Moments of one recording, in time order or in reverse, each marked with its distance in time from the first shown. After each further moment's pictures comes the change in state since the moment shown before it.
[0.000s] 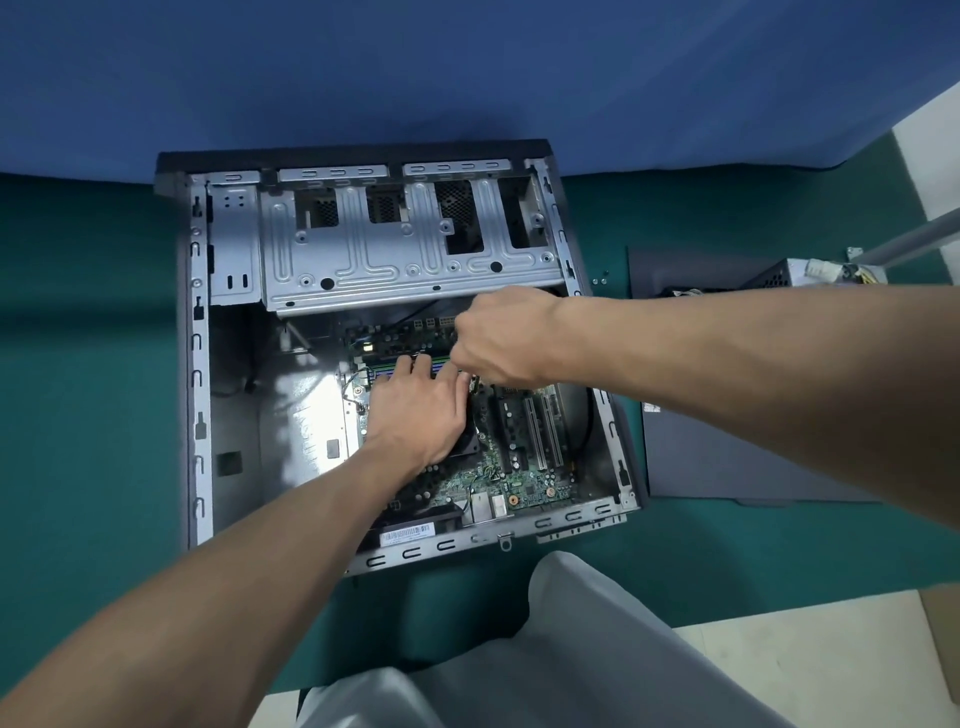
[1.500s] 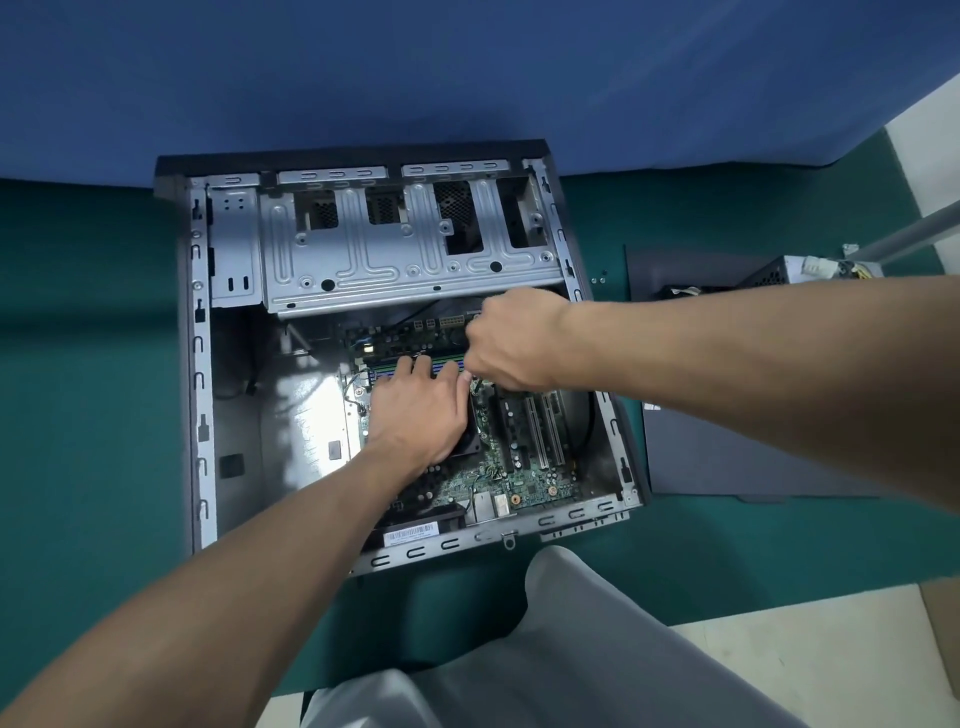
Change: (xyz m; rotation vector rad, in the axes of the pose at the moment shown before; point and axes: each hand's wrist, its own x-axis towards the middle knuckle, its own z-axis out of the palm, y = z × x) left_hand 0.000 -0.001 0.004 0.006 0.026 0.005; right_hand -0.008 -0.003 0.002 -0.131 -0.093 0.013
